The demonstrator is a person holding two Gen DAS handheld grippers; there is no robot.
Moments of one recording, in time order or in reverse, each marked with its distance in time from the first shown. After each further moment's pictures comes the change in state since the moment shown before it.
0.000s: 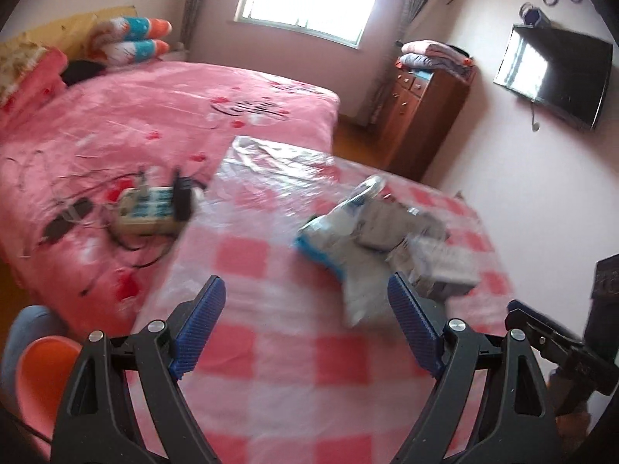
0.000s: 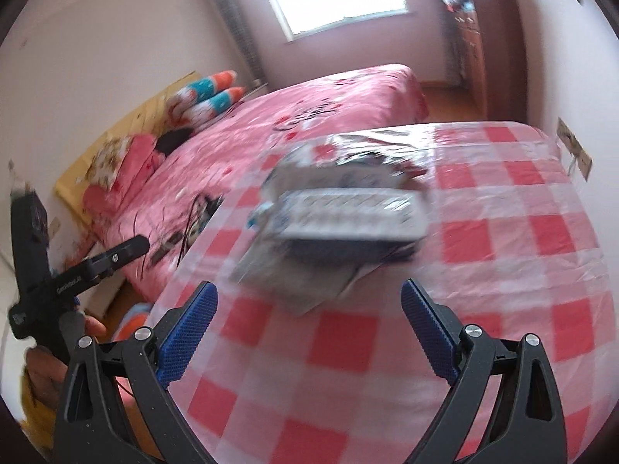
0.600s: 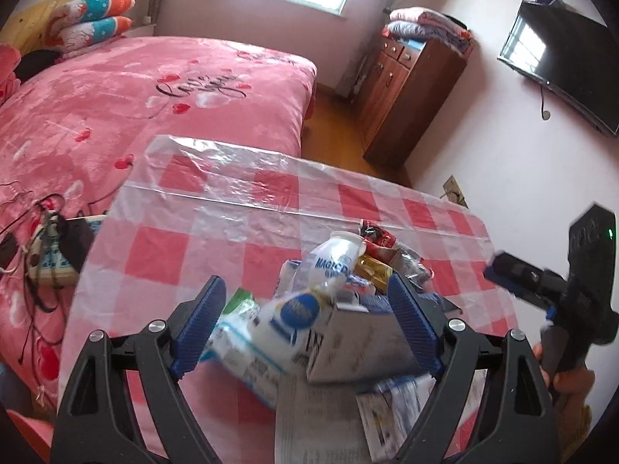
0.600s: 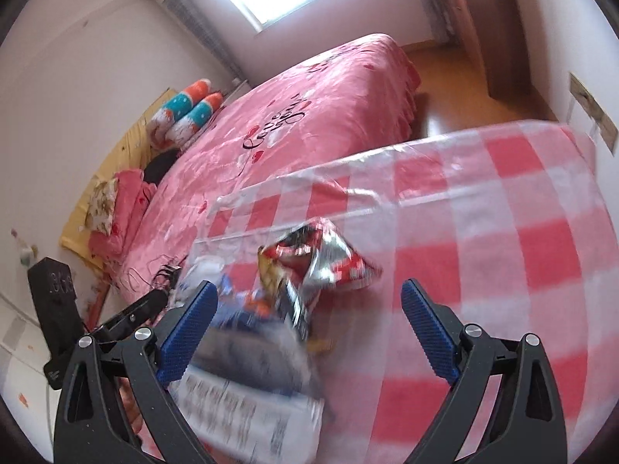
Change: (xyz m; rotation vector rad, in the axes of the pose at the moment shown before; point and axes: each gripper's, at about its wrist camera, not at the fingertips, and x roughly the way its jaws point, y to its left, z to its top) left arm 0.154 -0.054 0.075 0.036 0.147 -0.068; right arm 0.117 -0.105 0.136 0.095 0.102 0.064
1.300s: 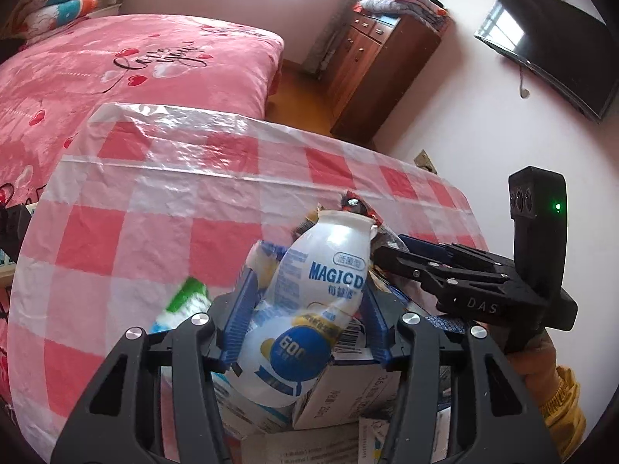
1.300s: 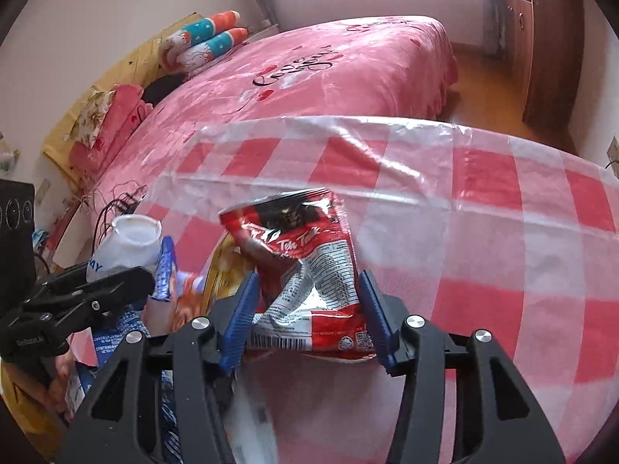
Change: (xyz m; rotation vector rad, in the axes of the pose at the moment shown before) left arm 0.040 -0.008 -0.016 0.033 0.076 -0.130; right arm 0.072 0.018 -0.020 -0.247 0.147 -0.059
